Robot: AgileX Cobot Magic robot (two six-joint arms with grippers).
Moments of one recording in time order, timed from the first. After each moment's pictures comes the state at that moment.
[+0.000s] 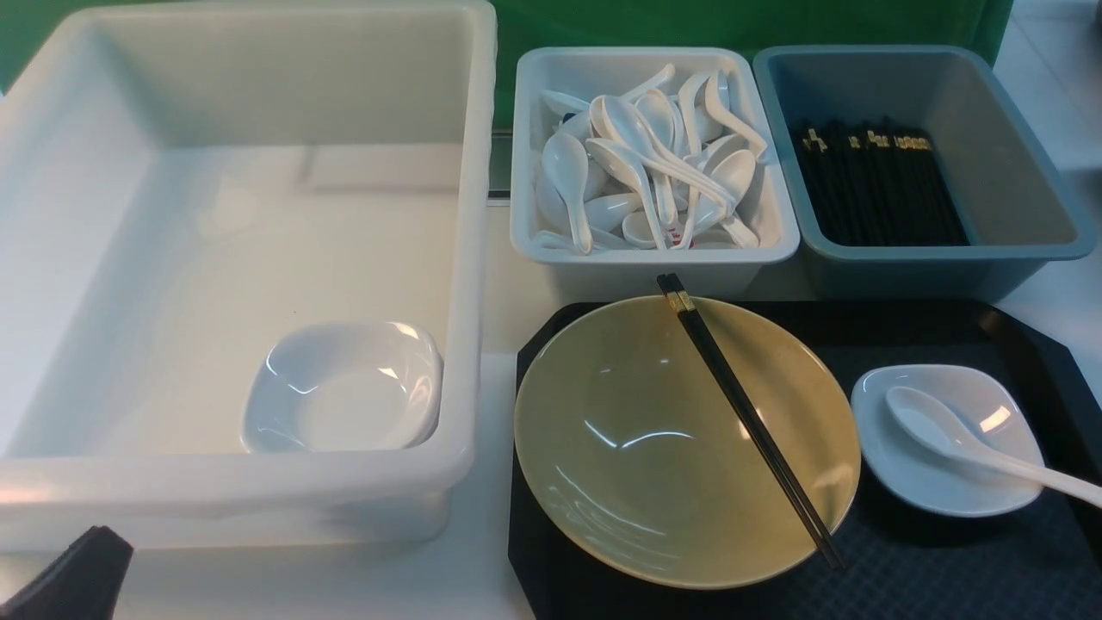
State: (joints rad) right arm 0.01 -0.01 0.03 0.17 0.32 0.75; left arm 0.03 -0.01 0.03 -0.59 0.31 -0.23
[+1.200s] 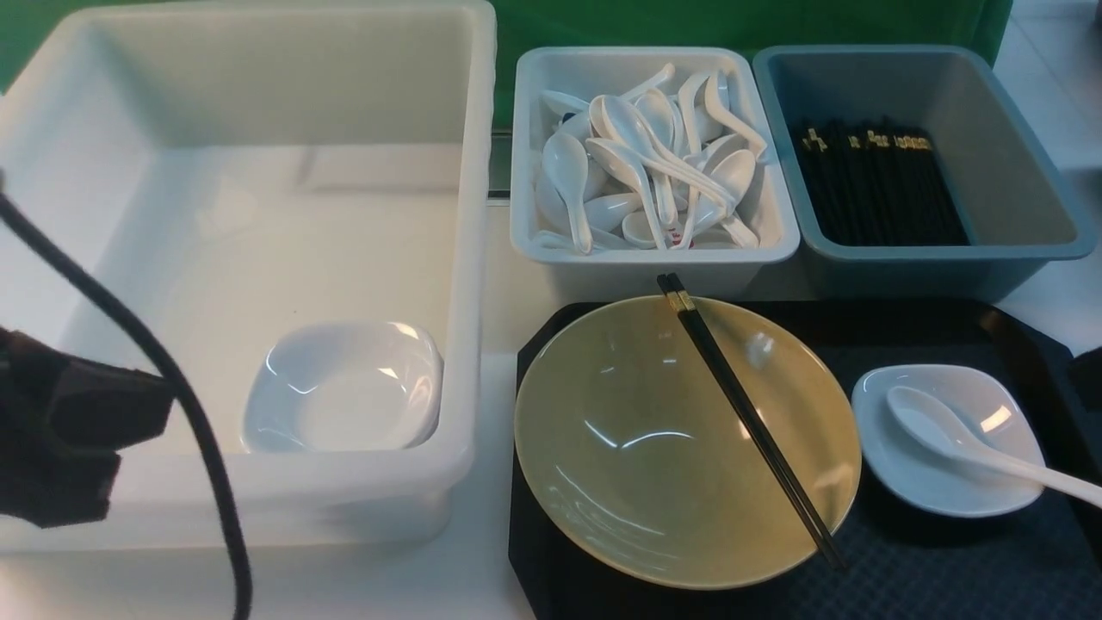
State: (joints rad) right arm 0.22 1.01 -1.10 0.22 1.21 -0.31; left arm -0.21 0.84 -0.99 -0.28 1.15 0.33
